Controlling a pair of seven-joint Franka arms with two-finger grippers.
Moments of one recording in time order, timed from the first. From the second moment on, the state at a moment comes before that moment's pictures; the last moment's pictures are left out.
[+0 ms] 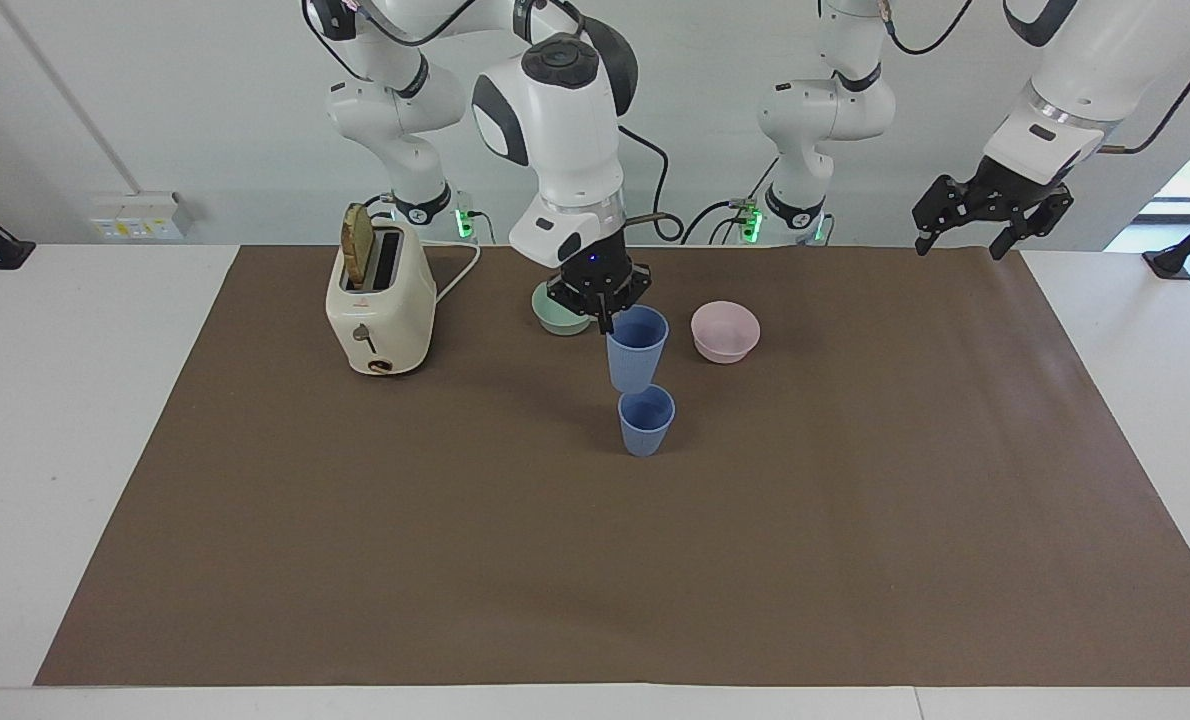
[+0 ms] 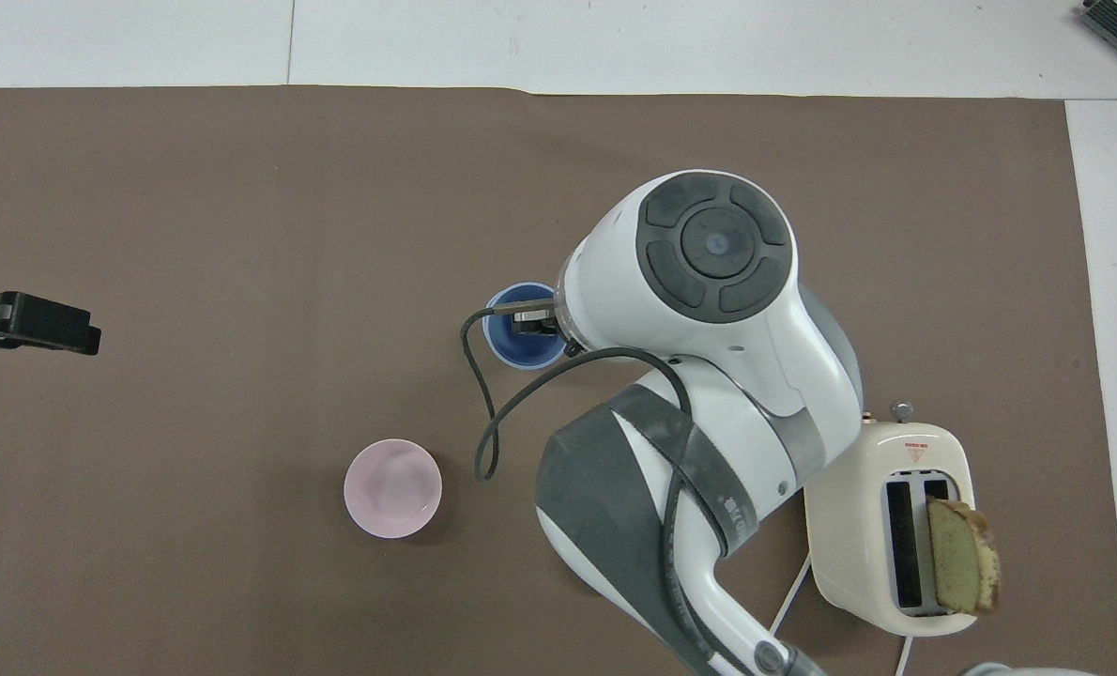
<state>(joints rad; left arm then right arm) -0.04 -0.06 -0.02 -1.57 -0.04 1.49 0.04 0.26 0.30 0.37 -1.48 -0.03 1.90 0.57</state>
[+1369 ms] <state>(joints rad) -0.04 -0.06 -0.02 -1.57 -0.04 1.49 0.04 0.25 0.41 0.37 -1.50 0.00 2.01 0.53</state>
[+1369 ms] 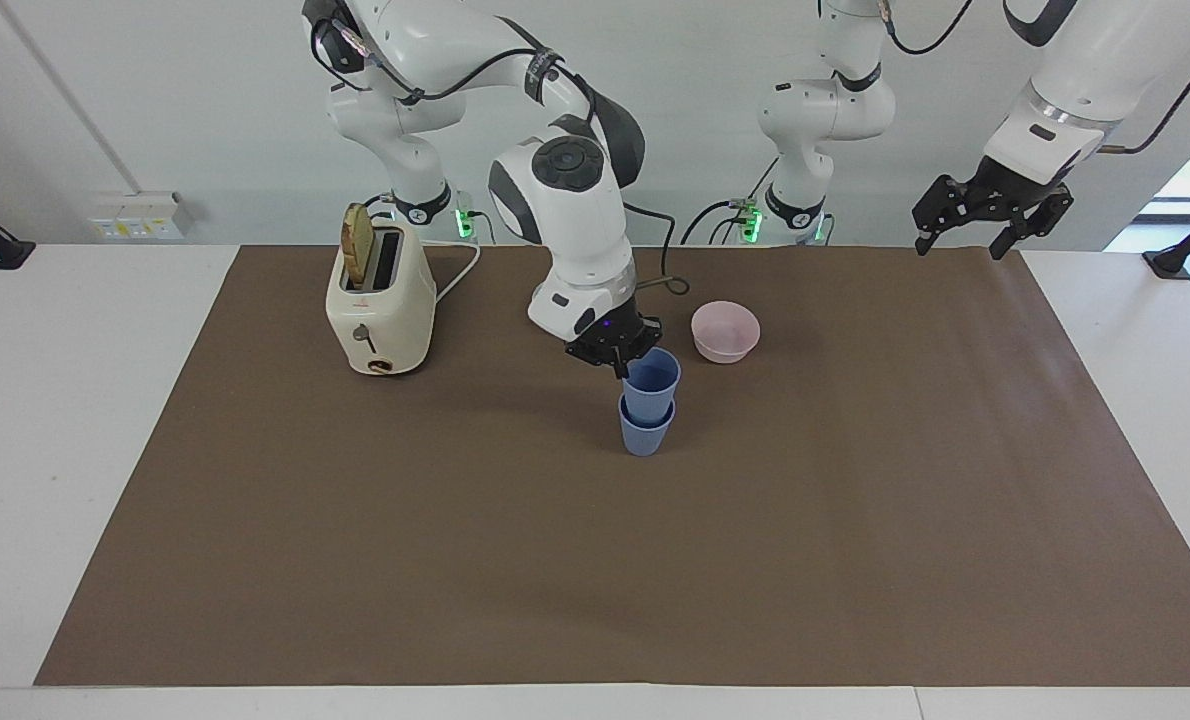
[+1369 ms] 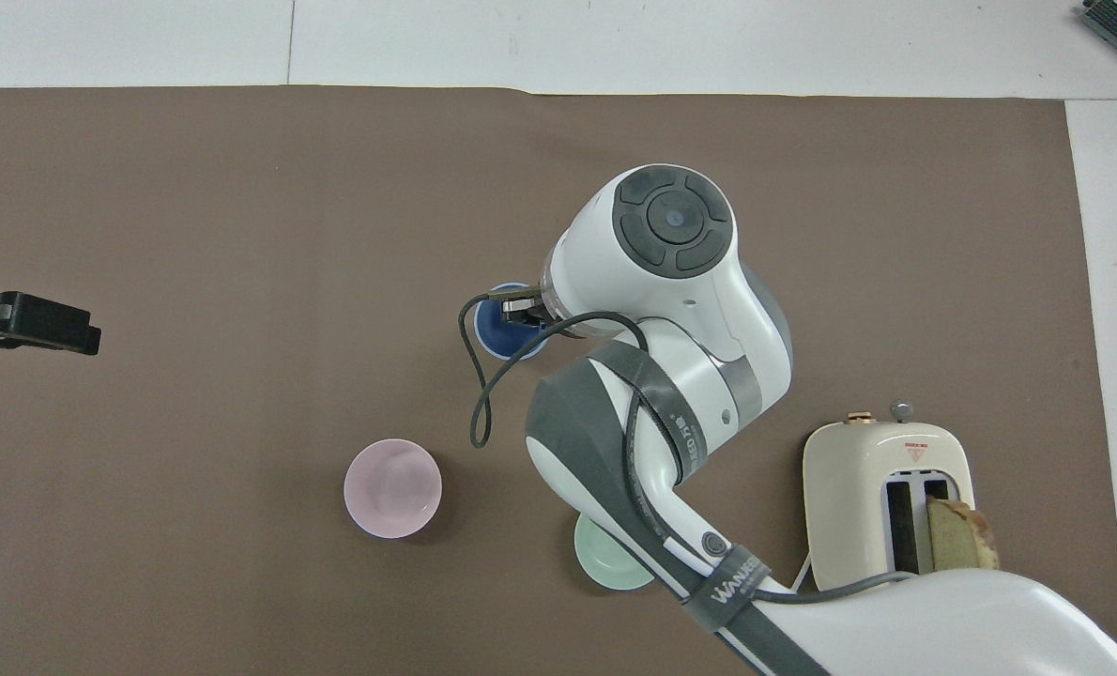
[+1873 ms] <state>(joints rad) -0.04 -0.06 -0.02 -1.57 -0.04 1.49 0.04 0.25 0.42 0.37 -1.49 0.00 2.01 0.53</state>
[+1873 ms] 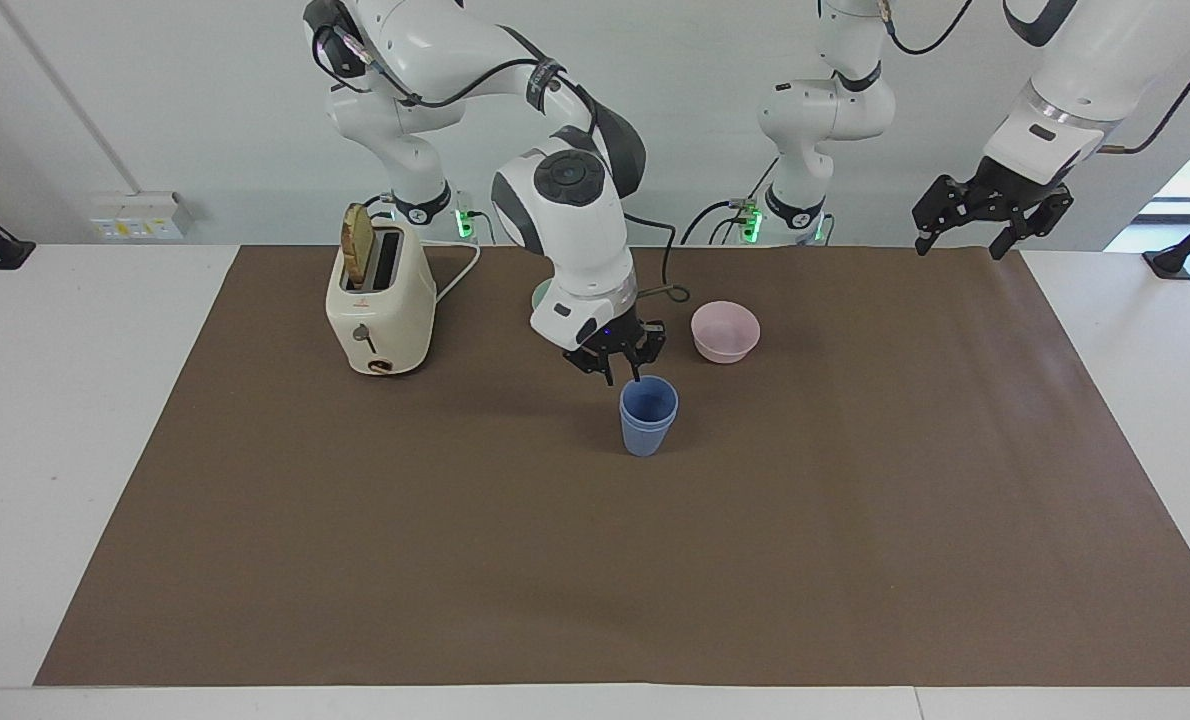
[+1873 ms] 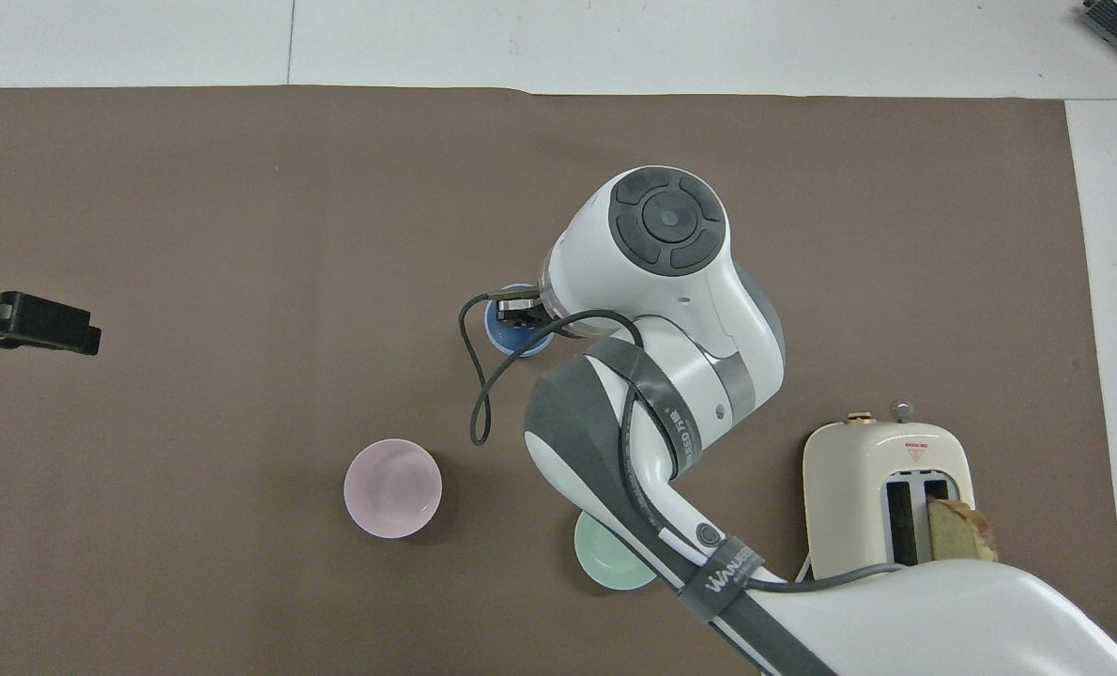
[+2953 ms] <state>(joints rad) -0.04 -0.06 -0.02 -1.57 -0.04 1.49 0.04 -0.10 -0.02 0.36 -1.58 0.00 1.61 0.42</state>
